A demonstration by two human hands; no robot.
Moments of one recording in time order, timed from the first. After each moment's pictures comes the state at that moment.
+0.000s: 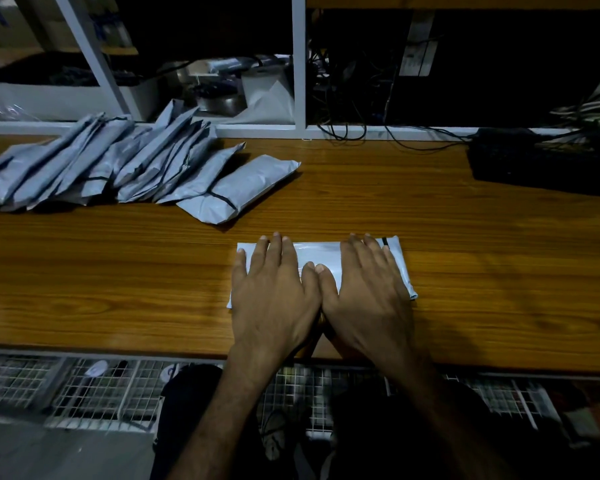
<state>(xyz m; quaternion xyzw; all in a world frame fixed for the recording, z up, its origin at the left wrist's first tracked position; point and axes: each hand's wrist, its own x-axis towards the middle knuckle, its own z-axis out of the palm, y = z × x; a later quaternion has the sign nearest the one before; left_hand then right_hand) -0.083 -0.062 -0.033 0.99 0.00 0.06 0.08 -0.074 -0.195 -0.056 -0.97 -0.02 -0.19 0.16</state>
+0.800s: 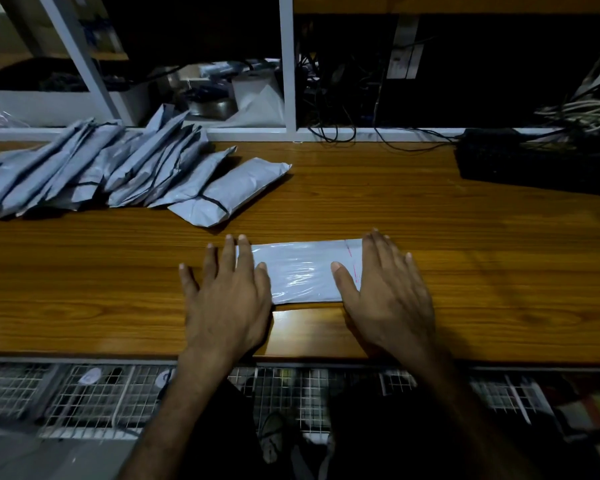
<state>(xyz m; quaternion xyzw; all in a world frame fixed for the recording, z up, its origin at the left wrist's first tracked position) -0.089 -0.017 -0.036 0.99 0.03 0.05 0.11 -0.078 -0.235 -0.046 -0.98 0.00 -0.10 0.14</state>
